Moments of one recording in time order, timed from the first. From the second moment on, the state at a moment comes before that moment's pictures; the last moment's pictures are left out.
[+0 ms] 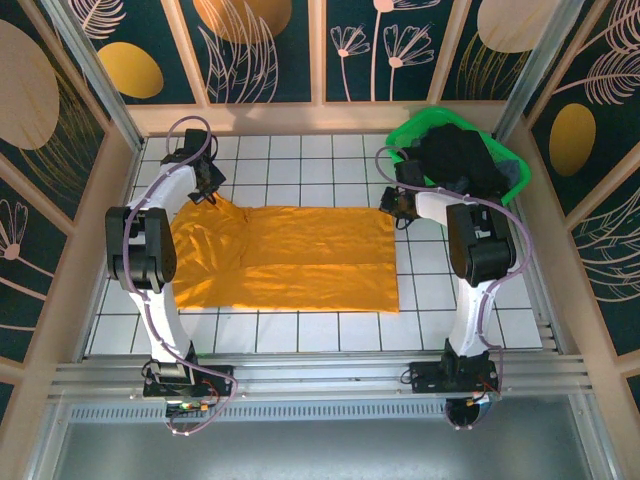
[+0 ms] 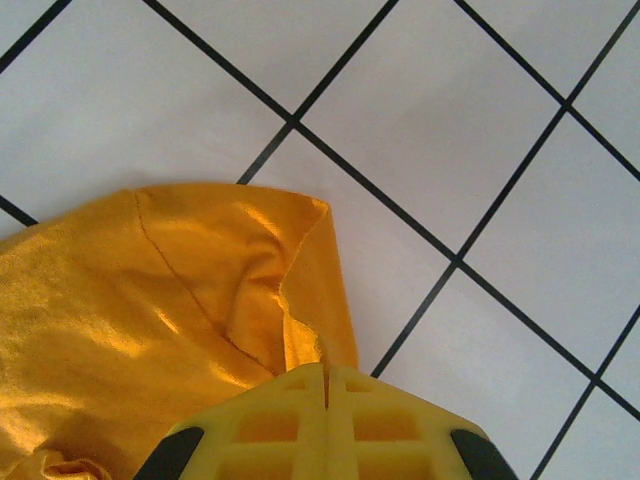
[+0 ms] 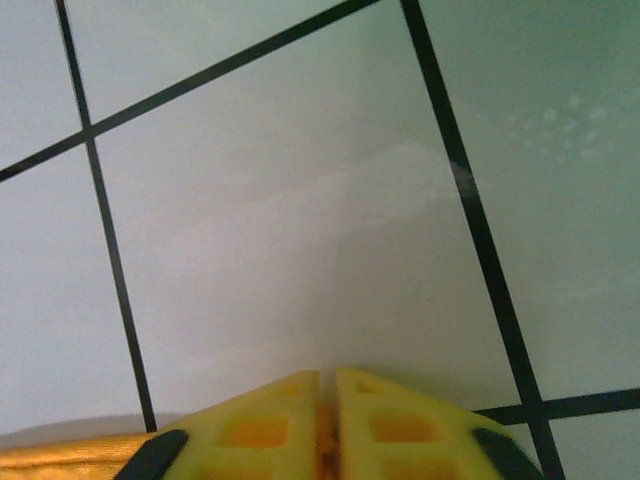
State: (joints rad) left arm -0.06 1.99 1.57 -0.64 -0.16 -0.76; right arm 0.24 2.02 1.26 -0.22 -0.04 0.54
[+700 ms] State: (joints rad) left arm 0.13 1.44 1.11 -0.69 -0.17 -0.82; right arm 0.25 1.59 0.92 -0.06 -0.13 0.44
